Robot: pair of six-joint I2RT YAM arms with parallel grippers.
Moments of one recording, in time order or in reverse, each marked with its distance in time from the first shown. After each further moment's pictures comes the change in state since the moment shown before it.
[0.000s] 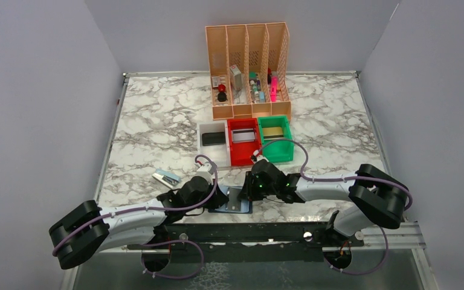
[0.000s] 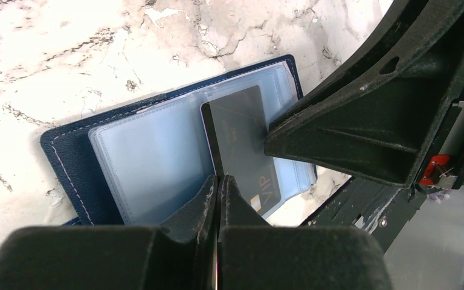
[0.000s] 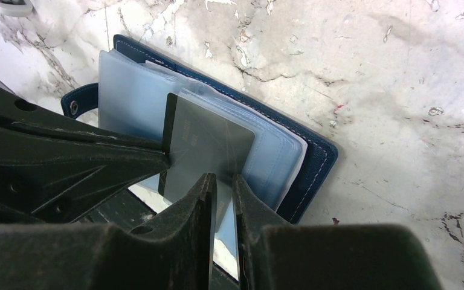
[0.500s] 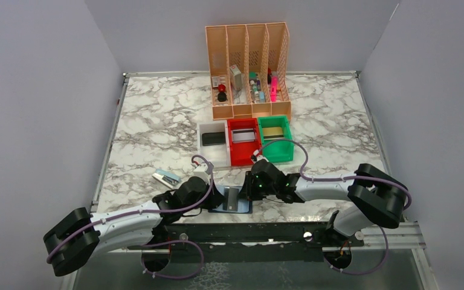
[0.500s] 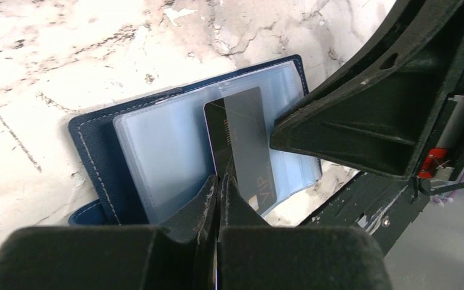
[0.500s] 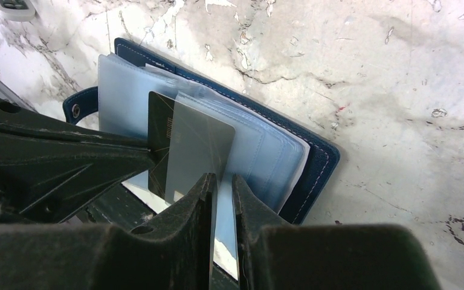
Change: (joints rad) left arm 0.008 -0.098 0.000 -0.100 -0.026 0.001; right arm 0.000 0.007 0.000 0.008 0.000 0.013
